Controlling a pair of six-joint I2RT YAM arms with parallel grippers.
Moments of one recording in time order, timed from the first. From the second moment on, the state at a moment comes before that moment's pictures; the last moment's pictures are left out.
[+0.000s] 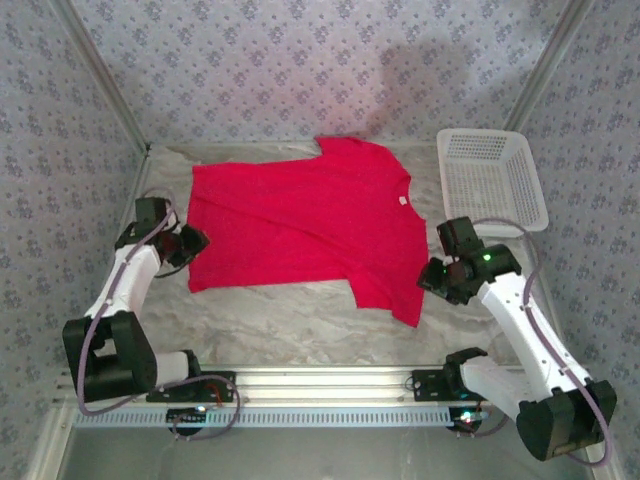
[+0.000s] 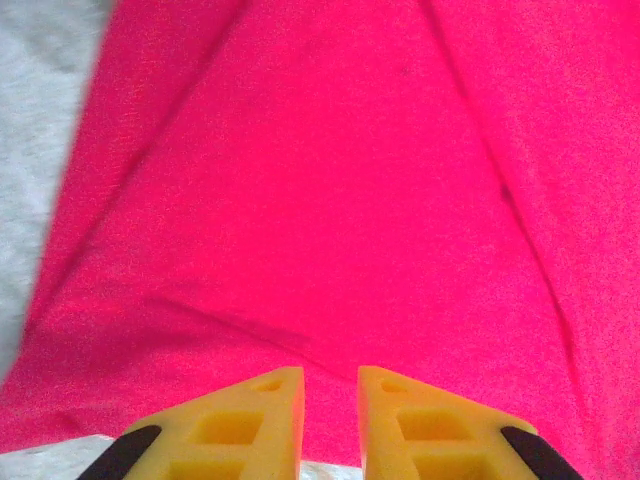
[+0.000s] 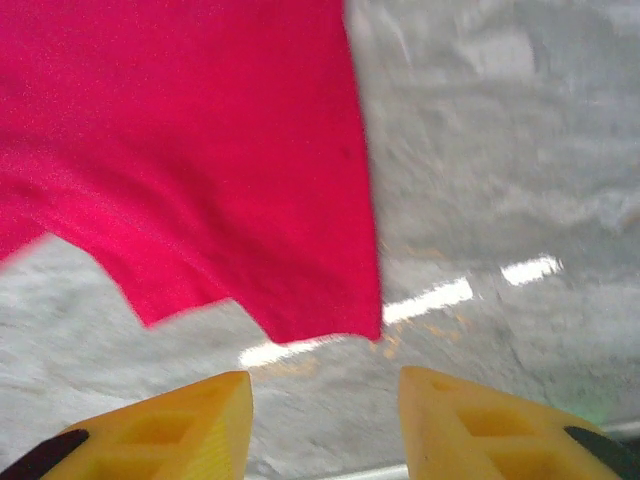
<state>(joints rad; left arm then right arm) 0.10 1.28 0.89 -0.63 0.32 -0.60 0.27 1.00 0.96 -1.17 -0.03 0.69</state>
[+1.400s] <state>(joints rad) 0.17 1.55 1.08 -0.66 0.23 -0.59 0.25 2.09 1.76 -0.91 -0.11 0.61</state>
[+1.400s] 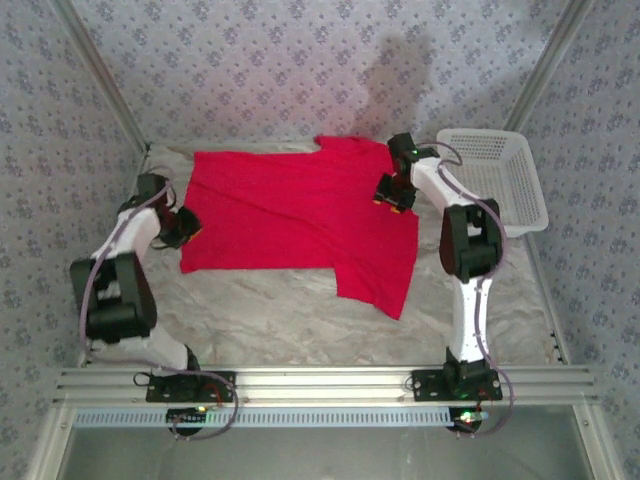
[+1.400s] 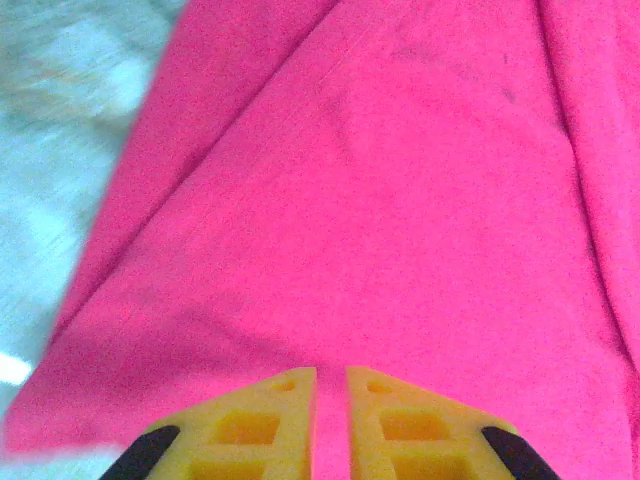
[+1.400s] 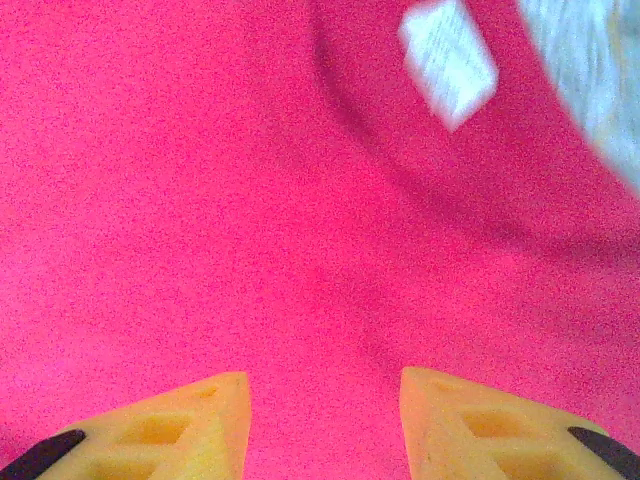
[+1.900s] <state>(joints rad) 0.40 1.42 0.78 -0.58 0.35 -0.66 0.31 1.57 1.06 -0.91 -0.14 0.52</state>
